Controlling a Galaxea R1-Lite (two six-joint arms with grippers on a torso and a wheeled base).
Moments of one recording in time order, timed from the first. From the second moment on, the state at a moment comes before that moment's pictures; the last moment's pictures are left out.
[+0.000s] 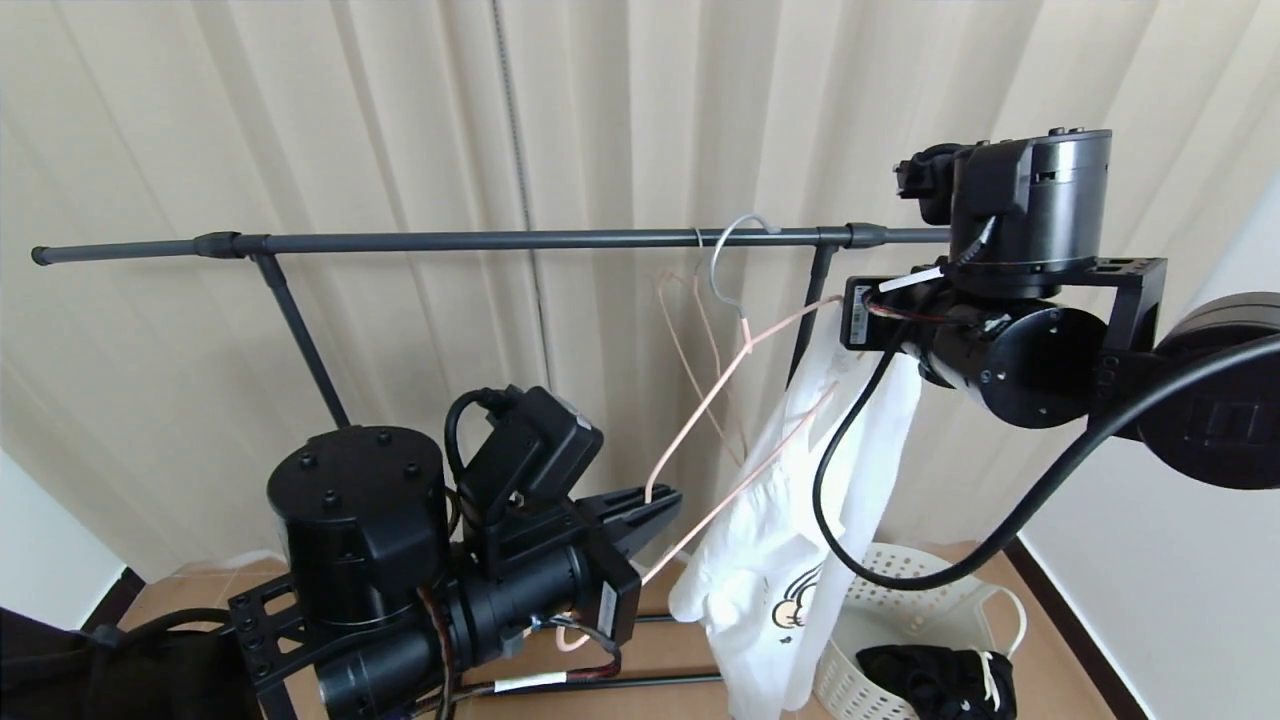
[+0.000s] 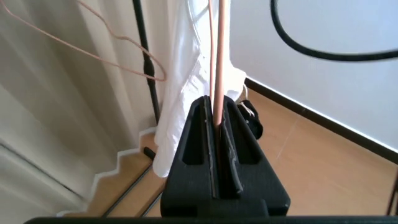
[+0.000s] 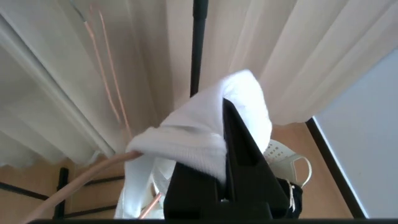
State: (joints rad) left arm -0.79 1.73 -0.53 -1.05 -0.11 0.06; right arm 0.60 1.74 -1.24 -0.22 -0.74 0.19
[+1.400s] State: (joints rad) left arm -0.79 1.76 -0.56 -1.05 -0.10 0.06; right arm 0.84 1.64 -1.09 -0.24 -0.67 0.16
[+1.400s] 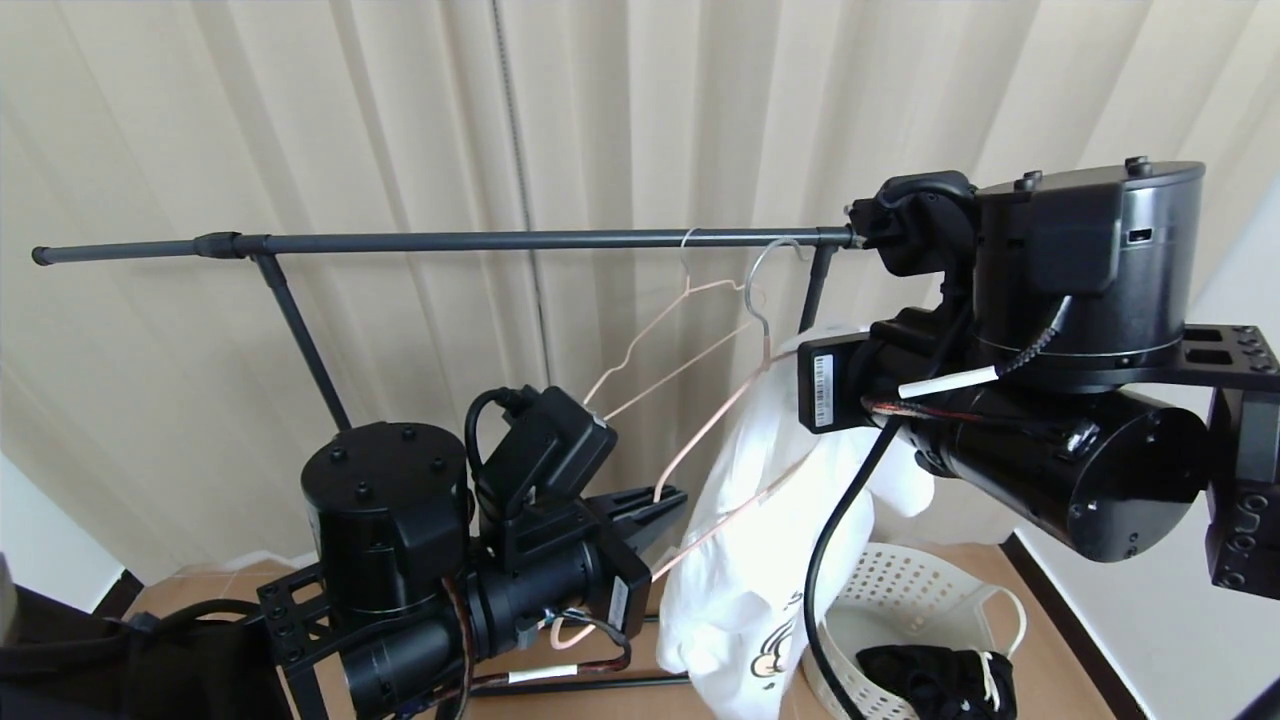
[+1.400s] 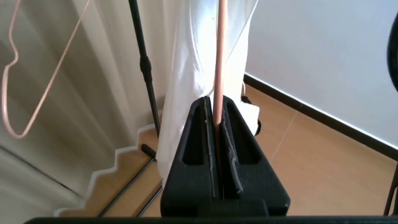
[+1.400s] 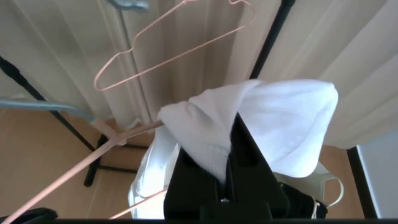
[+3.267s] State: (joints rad) left arm -0.62 1.74 -0.46 -1.25 -0.30 0.11; right arm 0.62 1.30 -0.87 -0.15 0.07 -0.20
